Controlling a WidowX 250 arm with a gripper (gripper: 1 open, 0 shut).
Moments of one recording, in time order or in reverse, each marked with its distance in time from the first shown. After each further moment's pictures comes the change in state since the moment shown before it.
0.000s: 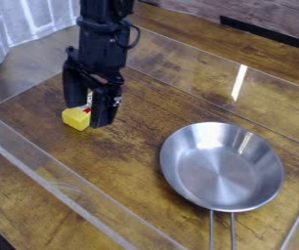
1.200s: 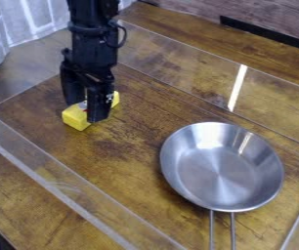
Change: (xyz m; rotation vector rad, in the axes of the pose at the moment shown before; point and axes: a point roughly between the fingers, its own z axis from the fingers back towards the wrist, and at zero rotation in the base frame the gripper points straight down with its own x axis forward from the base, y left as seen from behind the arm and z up) arm 0.017 0.029 -0.011 0.002 -0.101 -0.003
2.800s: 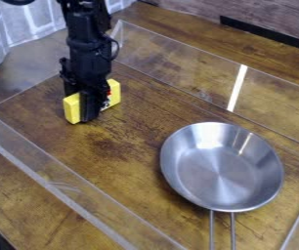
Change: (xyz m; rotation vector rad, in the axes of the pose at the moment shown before) arm 0.011 0.017 -0.014 0.023 0.005 0.037
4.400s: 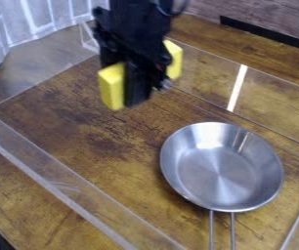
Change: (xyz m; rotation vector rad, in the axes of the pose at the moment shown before) arm -0.026 -0.128 0.097 0.101 -0.186 -0.093
